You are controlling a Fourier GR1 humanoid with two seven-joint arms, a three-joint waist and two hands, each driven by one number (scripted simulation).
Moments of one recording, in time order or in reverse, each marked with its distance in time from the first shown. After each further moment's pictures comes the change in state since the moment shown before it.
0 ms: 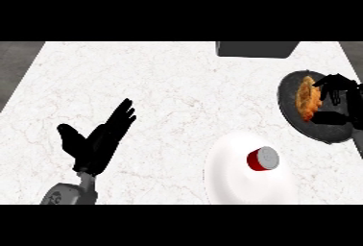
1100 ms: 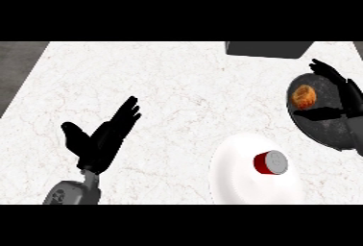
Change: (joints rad) left arm -0.020 -0.017 -0.011 -0.018 -0.017 -0.011 0.016; right arm -0.264 0.033 -0.074 0.500 0.044 0.202 -0.076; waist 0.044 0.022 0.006
